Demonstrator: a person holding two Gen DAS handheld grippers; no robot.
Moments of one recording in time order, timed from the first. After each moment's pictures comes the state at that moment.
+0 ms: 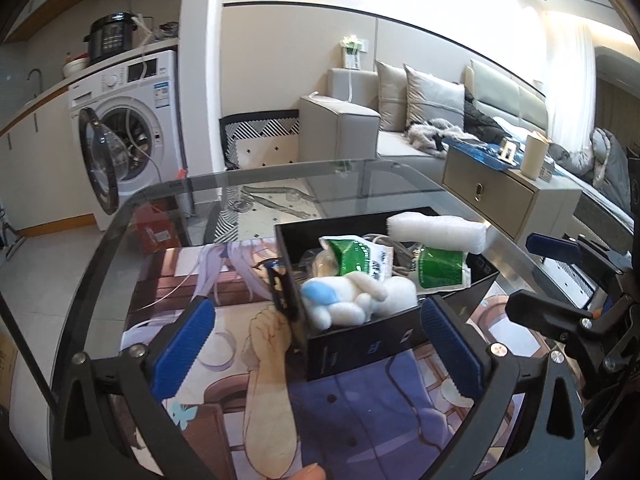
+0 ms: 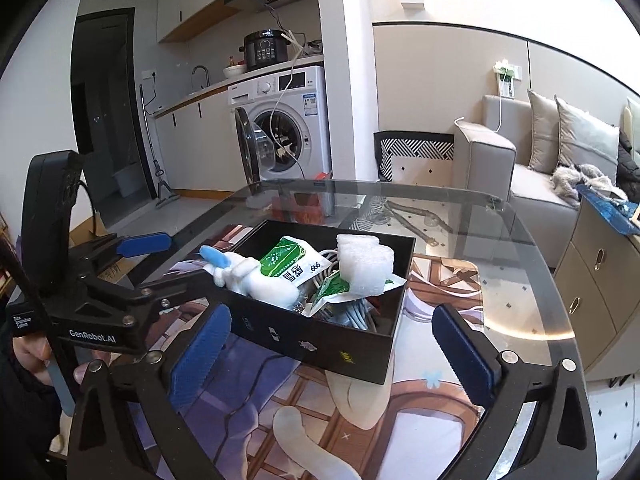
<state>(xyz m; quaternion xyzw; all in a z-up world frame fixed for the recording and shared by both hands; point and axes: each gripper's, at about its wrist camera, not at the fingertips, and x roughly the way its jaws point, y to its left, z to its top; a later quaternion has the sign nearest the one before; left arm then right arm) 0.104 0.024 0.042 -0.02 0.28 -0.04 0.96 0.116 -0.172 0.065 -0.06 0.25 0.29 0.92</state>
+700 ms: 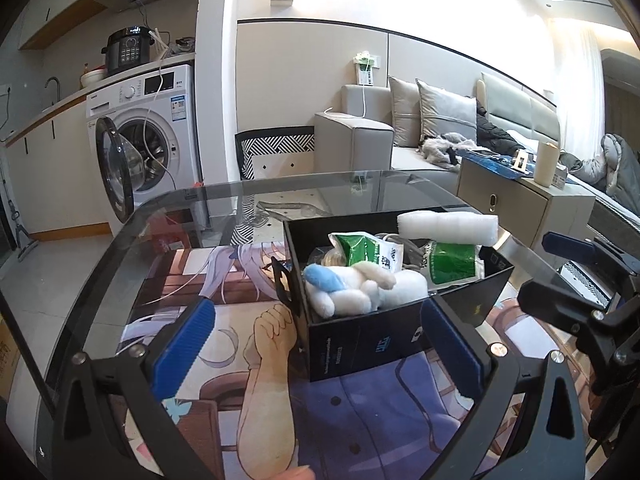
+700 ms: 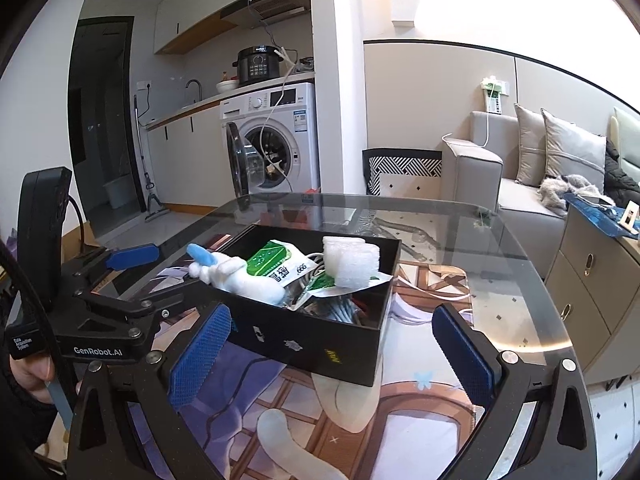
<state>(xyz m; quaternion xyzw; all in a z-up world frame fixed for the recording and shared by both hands) 0.100 0.015 0.023 -0.01 0.25 -0.01 0.97 0.111 -0.176 0.051 -0.05 0.22 0.27 0.94</state>
